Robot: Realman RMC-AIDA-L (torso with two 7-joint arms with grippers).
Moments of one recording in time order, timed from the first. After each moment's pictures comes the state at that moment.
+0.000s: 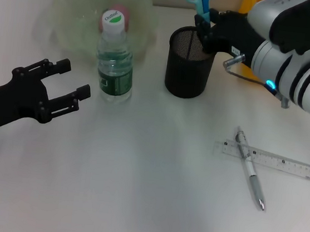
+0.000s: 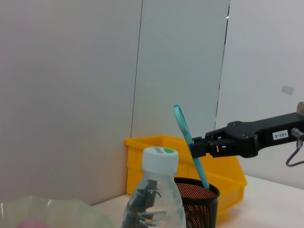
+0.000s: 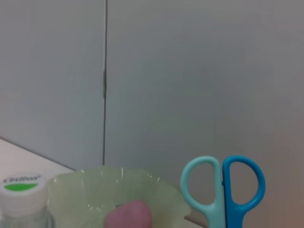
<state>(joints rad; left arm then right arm) -0.32 -2.07 0.73 0.52 1.63 1.52 -0.99 0.30 2.08 -1.91 -1.30 -2.35 -0.20 2.57</state>
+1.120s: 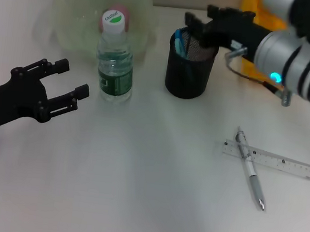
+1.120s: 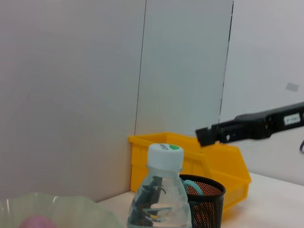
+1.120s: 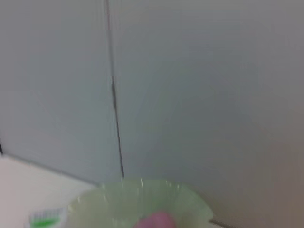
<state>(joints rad) -0.32 -2.06 0.73 0.52 1.63 1.51 -0.98 0.29 2.08 -1.86 -1.38 -2.23 -0.31 2.59</state>
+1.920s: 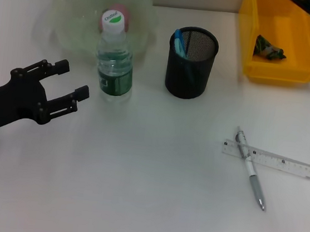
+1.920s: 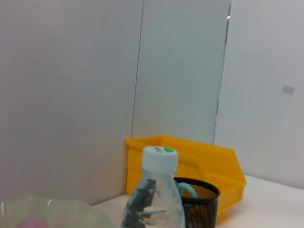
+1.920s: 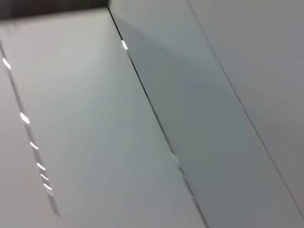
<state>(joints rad) -0.31 -2.06 0.73 0.52 1.63 1.52 -0.98 0.30 2.08 -1.11 -0.97 -1.09 -1.57 1.68</state>
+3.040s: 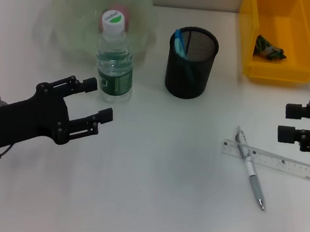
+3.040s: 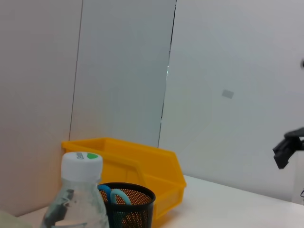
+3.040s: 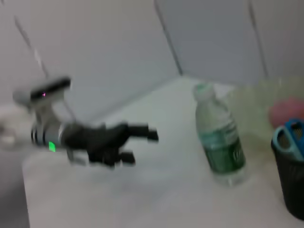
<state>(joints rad) -0.33 -2.07 0.82 0.50 1.64 1.61 -0.99 0.33 2.03 -0.79 -1.31 -1.95 -1.89 1.92</state>
